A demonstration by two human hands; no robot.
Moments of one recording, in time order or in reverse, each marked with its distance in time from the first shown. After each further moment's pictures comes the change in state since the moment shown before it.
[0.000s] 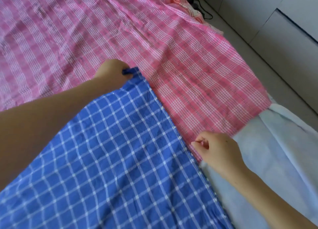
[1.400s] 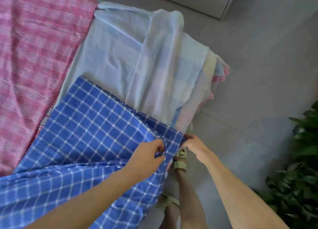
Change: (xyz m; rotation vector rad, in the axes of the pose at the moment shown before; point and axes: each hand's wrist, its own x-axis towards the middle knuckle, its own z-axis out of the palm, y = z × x) left_hand -0.544 0.271 0.230 -0.106 -0.734 0.400; right_hand -0.439 0.238 0.164 1.318 -0.101 0.868
